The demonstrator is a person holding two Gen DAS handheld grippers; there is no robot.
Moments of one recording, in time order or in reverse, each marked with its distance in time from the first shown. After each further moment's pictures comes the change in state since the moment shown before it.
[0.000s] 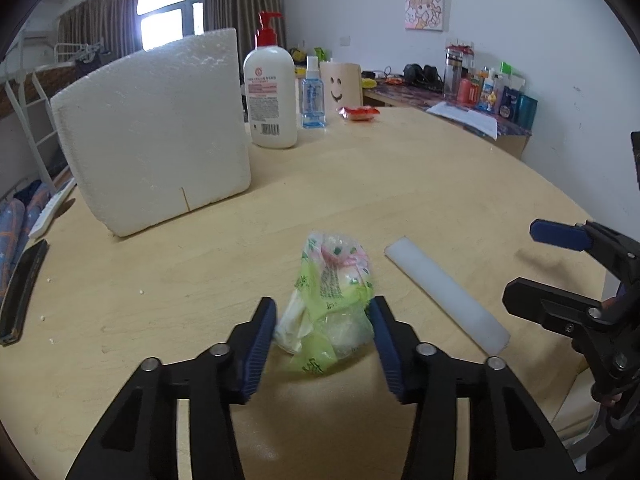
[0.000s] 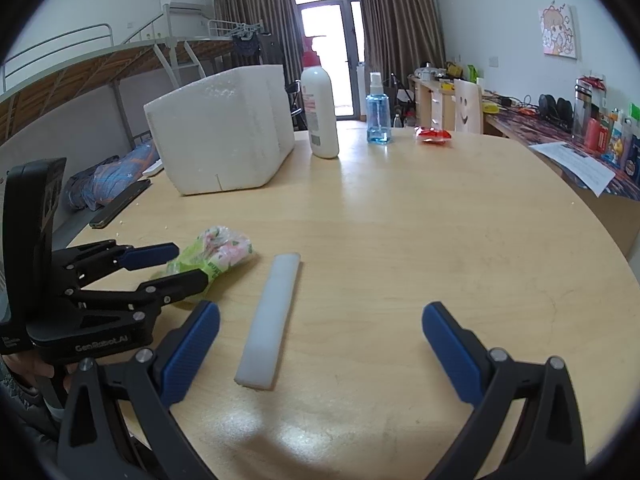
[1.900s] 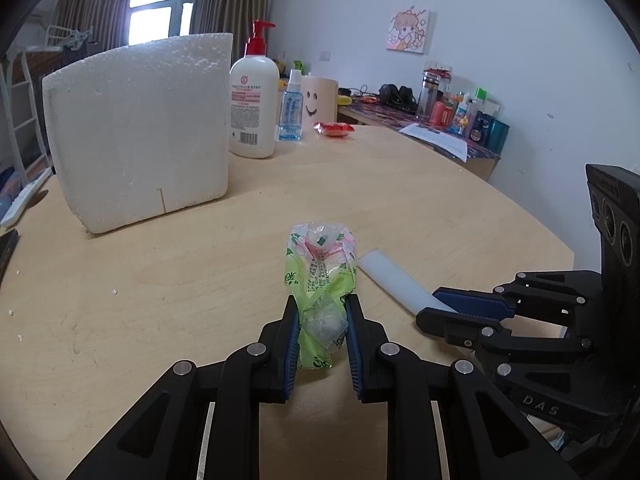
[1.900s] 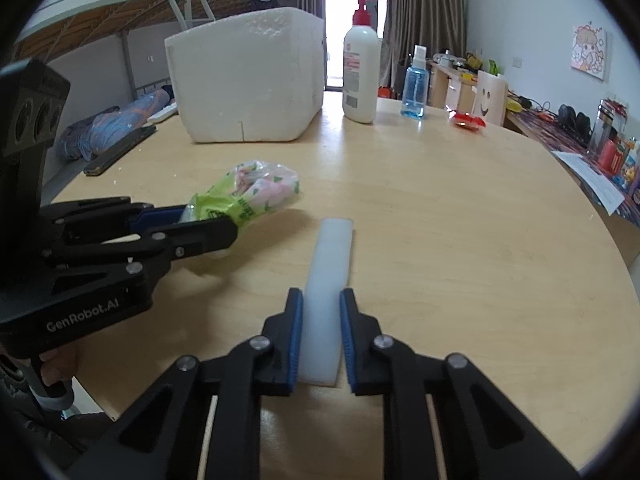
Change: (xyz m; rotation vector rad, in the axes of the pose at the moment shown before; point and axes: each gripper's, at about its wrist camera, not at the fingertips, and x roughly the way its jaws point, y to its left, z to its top) left arm -0.009 0.012 -0.006 -0.047 -0.071 -0.157; right arm 0.029 0.041 -0.004 -0.109 0.119 -0.037
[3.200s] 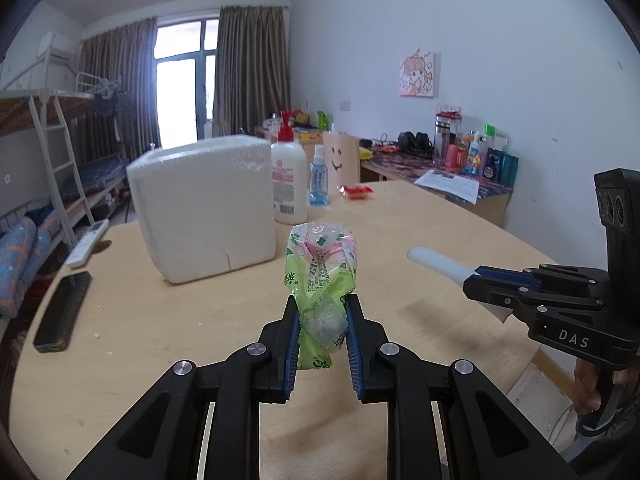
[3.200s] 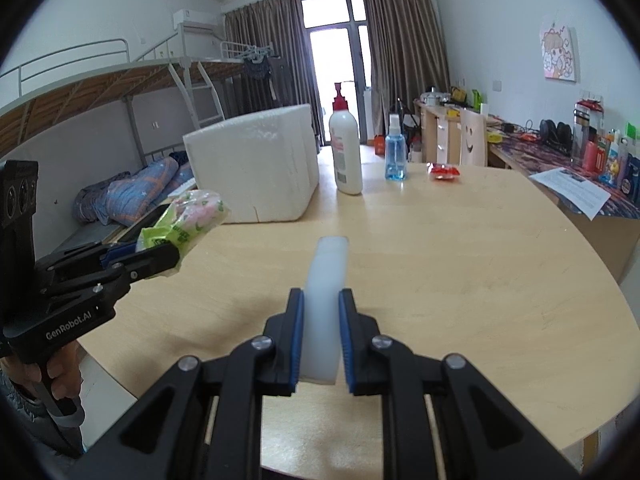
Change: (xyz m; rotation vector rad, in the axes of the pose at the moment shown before) left arm -0.086 -0.017 0.006 0.045 -0.185 0.144; right arm -0.069 -0.013 0.007 0.096 -0.223 0.044
